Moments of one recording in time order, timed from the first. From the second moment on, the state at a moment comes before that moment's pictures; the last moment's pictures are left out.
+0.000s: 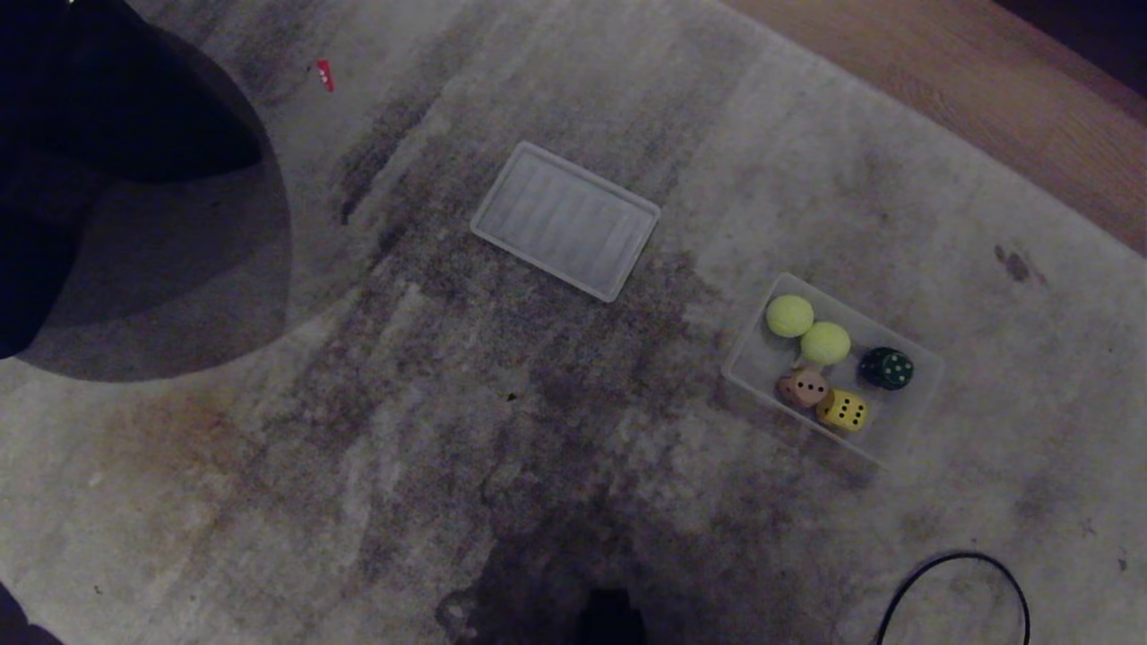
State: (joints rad) left arm -0.01 0.00 0.00 0.00 0.04 -0.03; right arm 0.00 0.00 -0.08 0.20 -0.02 0.07
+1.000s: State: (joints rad) left arm -0.01 0.00 0.00 0.00 0.04 -0.03; right arm 0.00 0.00 -0.08 0.20 -0.02 0.07
